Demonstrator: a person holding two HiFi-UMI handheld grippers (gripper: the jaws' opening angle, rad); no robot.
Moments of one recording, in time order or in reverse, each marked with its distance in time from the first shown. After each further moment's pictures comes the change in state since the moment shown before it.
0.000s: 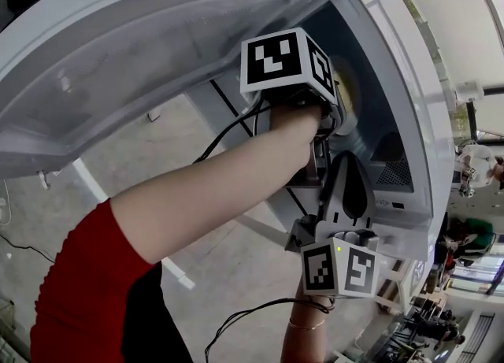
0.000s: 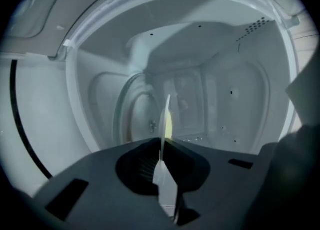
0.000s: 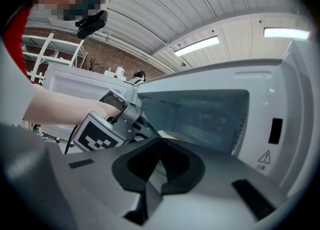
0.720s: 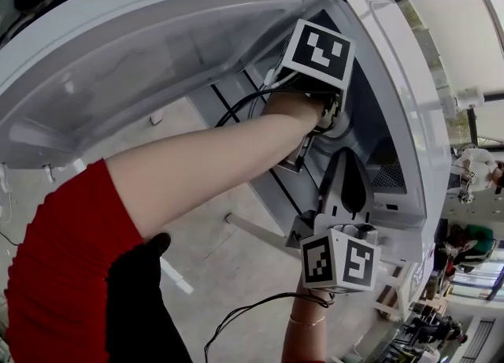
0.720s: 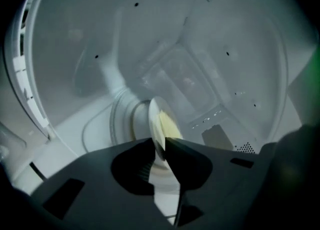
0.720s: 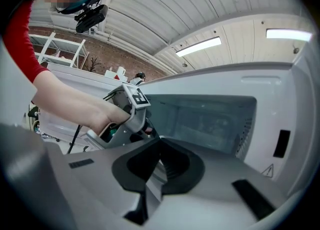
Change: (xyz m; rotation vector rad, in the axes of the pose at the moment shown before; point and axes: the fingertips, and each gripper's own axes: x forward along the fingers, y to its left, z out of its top) left arm 0.011 0.004 0.021 0.472 0.106 0.253; right arm 0.008 -0.007 0.007 -0.022 -0.005 0.010
